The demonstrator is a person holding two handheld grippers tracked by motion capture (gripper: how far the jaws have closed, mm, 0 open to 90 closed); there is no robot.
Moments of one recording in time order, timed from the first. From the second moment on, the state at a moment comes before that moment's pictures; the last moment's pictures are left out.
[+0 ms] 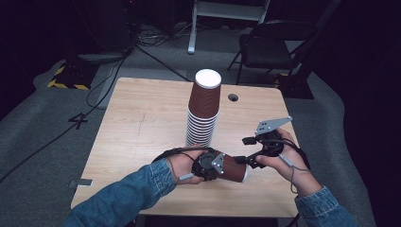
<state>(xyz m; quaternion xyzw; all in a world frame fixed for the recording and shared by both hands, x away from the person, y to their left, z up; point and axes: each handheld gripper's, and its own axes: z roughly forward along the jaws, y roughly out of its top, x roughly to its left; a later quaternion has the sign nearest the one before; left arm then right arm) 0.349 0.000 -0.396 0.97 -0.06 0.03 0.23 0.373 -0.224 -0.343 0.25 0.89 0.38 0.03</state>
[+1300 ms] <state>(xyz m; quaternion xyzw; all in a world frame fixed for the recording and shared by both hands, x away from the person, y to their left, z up) 0.348 0.000 -0.399 0.97 -0.07 0.03 0.23 0.382 -0.165 -0.367 0.21 0.94 0.27 -0.05</state>
